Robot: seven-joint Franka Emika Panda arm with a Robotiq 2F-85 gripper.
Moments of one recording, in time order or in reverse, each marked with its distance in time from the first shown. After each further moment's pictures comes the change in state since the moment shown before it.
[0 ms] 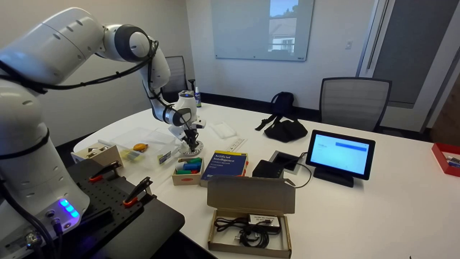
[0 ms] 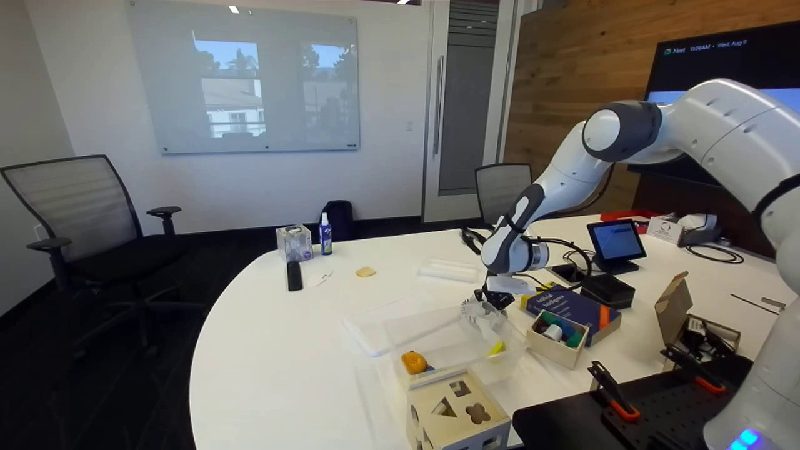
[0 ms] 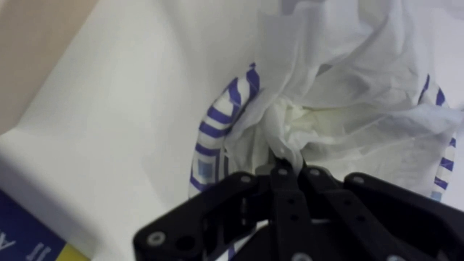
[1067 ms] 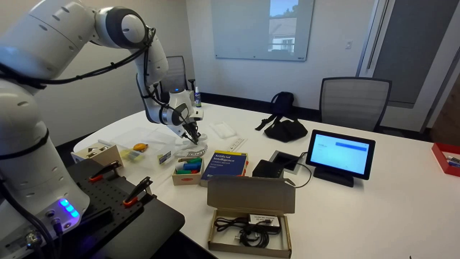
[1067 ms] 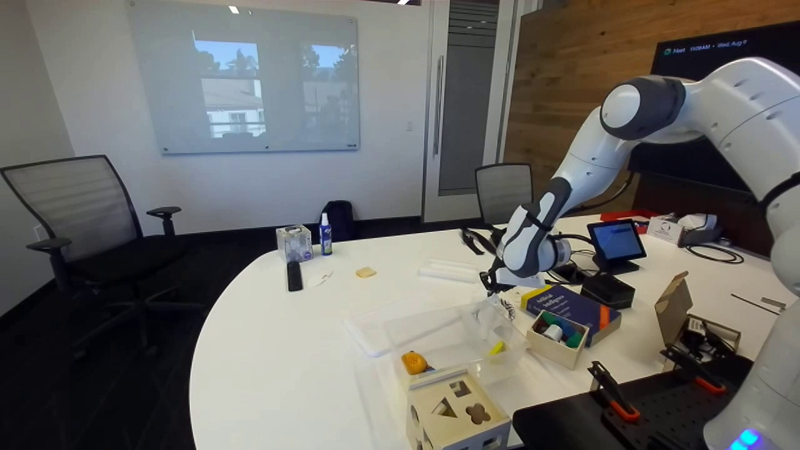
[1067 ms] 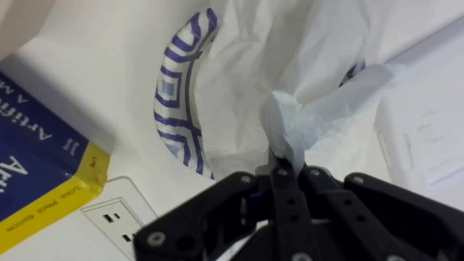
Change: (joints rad) arm -0.057 -0.128 0.004 -0.206 -0.249 0.343 0.149
